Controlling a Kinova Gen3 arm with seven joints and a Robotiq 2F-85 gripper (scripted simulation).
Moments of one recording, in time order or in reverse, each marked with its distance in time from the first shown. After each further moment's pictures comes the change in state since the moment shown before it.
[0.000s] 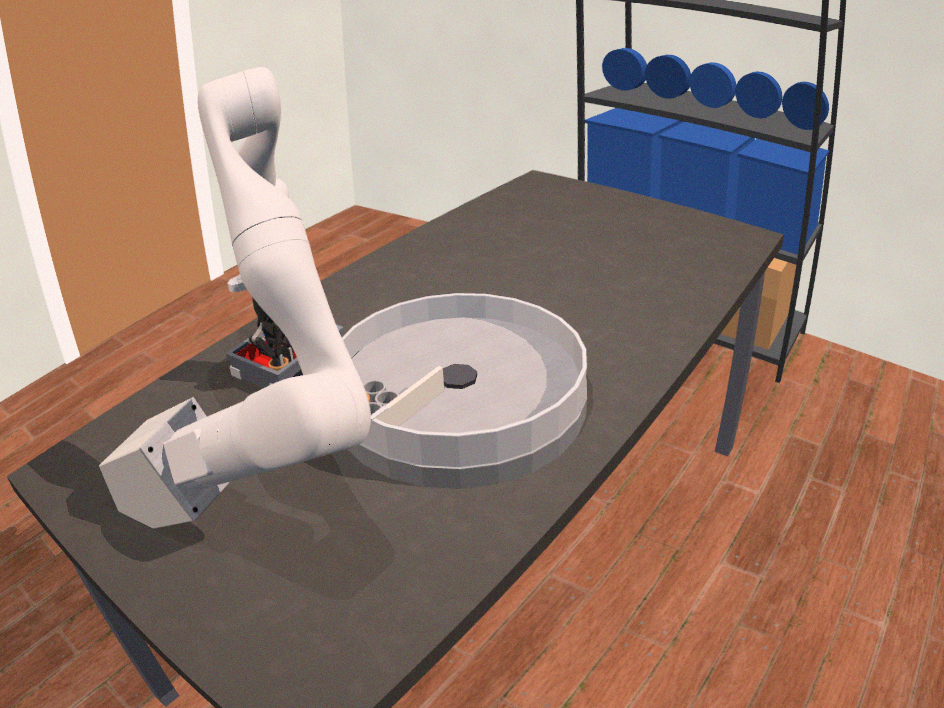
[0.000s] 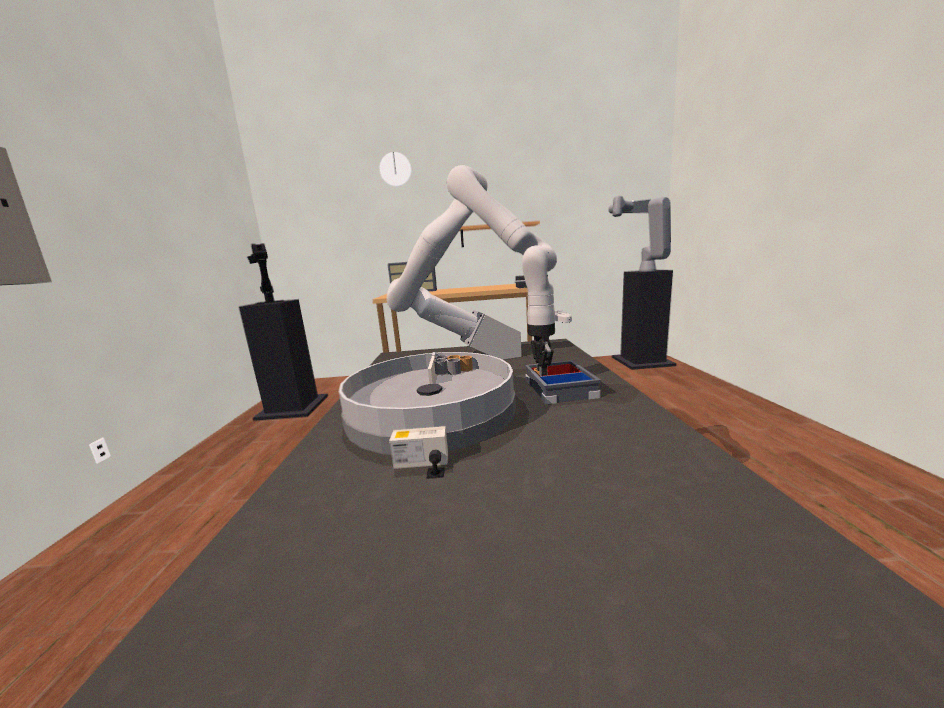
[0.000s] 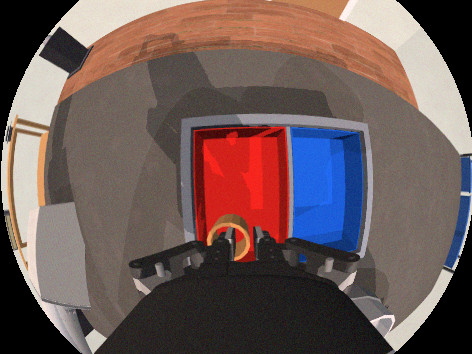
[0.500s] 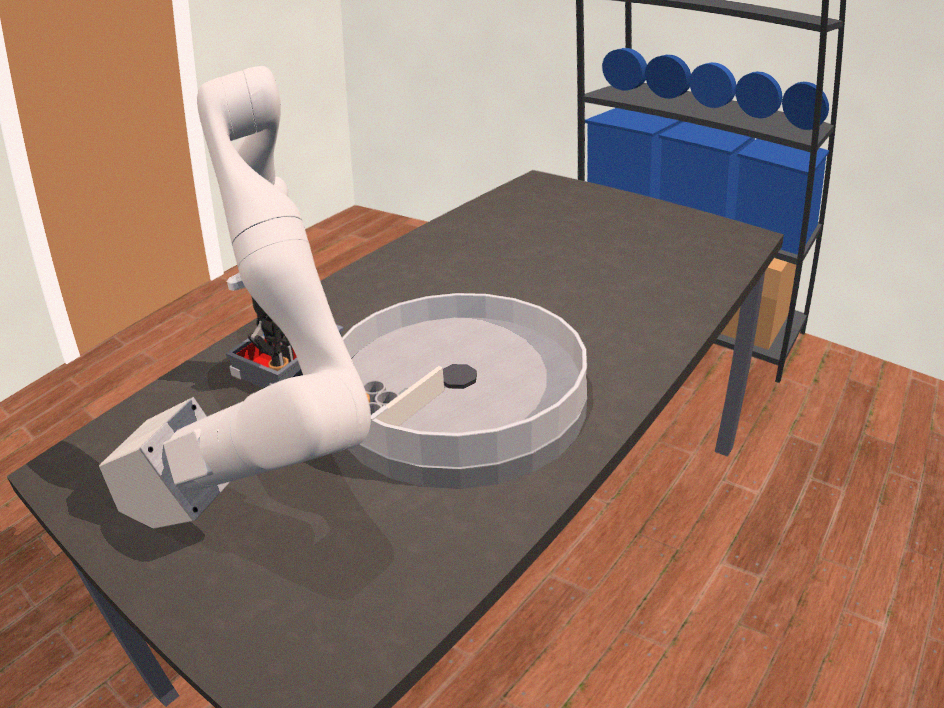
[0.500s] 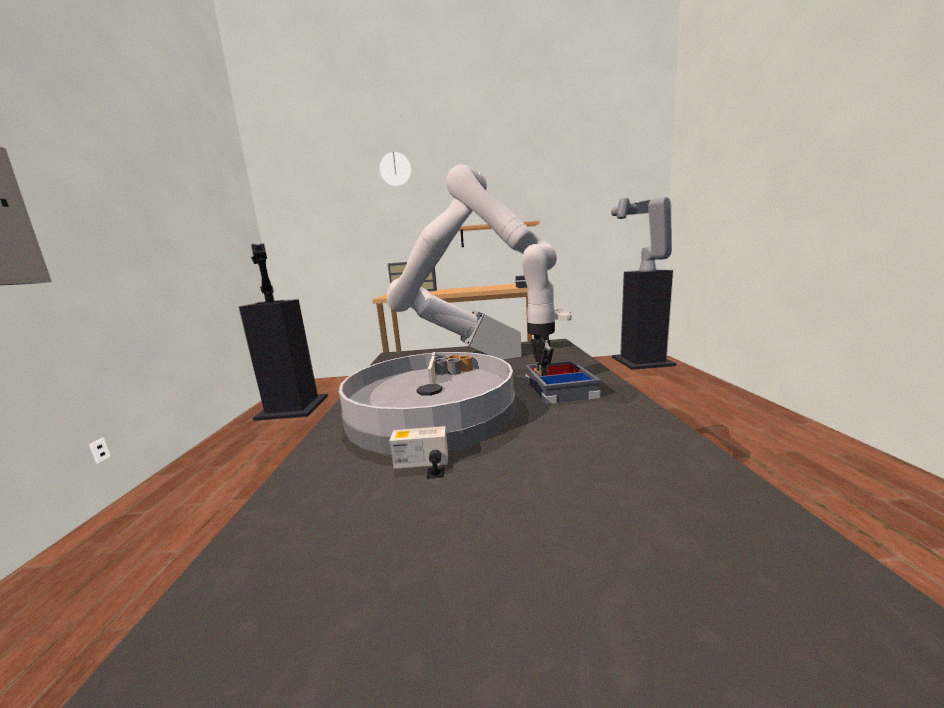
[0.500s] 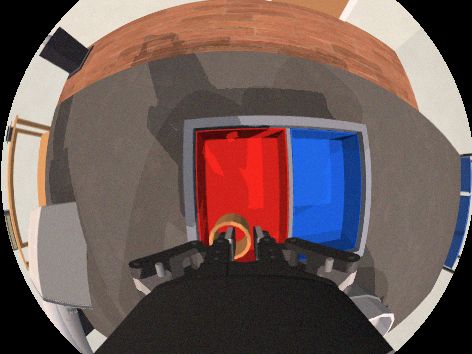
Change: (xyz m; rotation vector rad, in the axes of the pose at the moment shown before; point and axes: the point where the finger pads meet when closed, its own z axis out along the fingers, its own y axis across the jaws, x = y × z) arm 0.000 -0.001 -0.004 0.000 0.000 0.000
